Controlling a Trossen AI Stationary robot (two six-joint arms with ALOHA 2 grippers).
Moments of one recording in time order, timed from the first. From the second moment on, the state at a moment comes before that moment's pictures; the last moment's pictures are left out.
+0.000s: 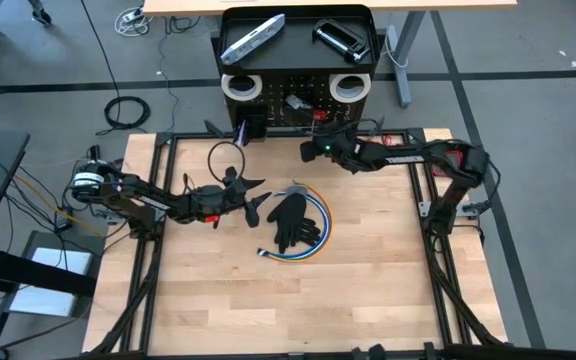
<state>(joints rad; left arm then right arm) 0.08 1.48 0.36 0.99 -0.39 -0.06 -0.45 1.72 1.01 0.07 0.54 0.55</state>
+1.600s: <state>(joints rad) 0.08 1.48 0.37 0.99 -0.41 -0.09 -0.84 1.59 0.78 -0.53 0.41 0.71</state>
